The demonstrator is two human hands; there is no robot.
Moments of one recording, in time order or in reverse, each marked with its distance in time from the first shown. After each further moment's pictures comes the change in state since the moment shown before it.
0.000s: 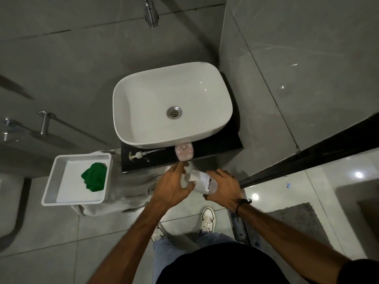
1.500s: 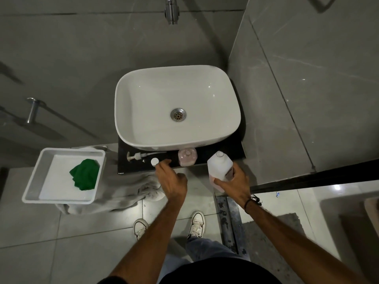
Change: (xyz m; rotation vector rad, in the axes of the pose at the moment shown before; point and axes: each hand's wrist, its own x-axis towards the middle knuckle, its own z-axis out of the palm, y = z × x) left_hand 0.056 -0.026 0.066 -0.339 0.573 -0.445; right_hand 0.037 0.022 -0.019 0.514 0.219 0.368
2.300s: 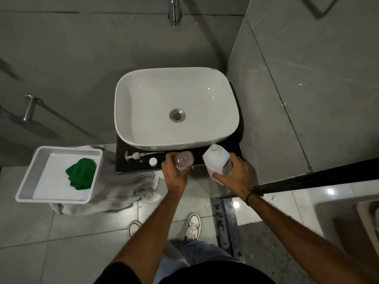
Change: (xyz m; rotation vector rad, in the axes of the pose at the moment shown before) left_hand 0.020 0.001 0.018 -0.255 -0.107 -0.043; right_hand 0.001 -0.044 -0.021 -0.177 0.017 -0.211
